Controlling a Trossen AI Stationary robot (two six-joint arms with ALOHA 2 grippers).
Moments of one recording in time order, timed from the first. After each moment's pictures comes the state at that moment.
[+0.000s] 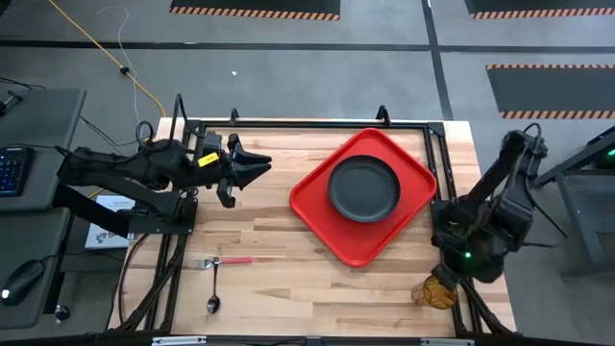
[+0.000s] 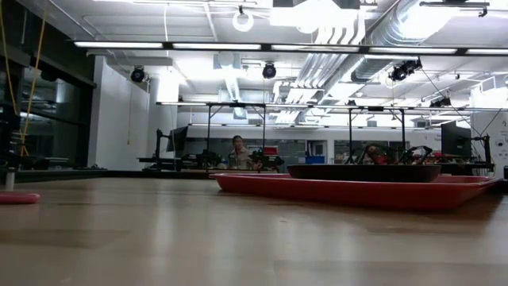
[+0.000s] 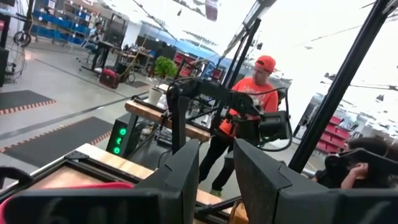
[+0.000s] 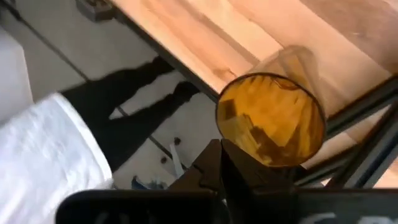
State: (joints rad) left arm -0.16 0.96 1.01 0.13 -0.28 -0.34; right arm 1.02 1.07 1.16 -1.08 0.02 2.00
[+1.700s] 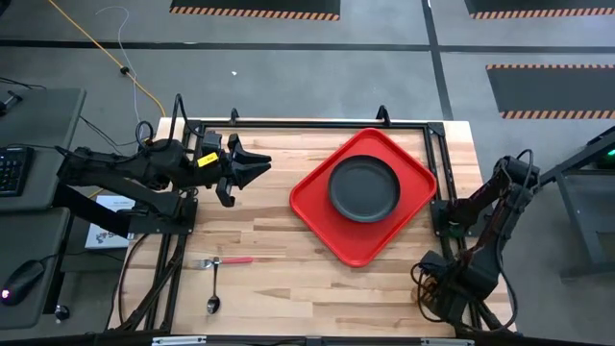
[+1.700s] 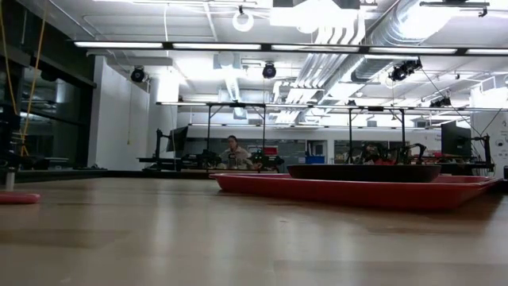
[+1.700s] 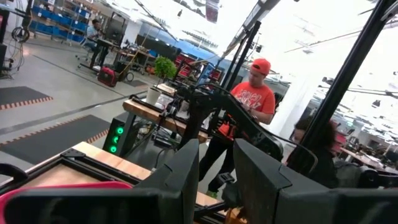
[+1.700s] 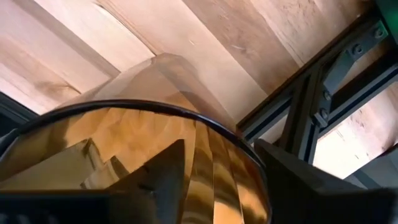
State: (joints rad) left arm -0.16 0.96 1.01 0.13 -0.28 -0.37; right arm 1.06 1.49 1.16 -1.26 -0.13 1.83
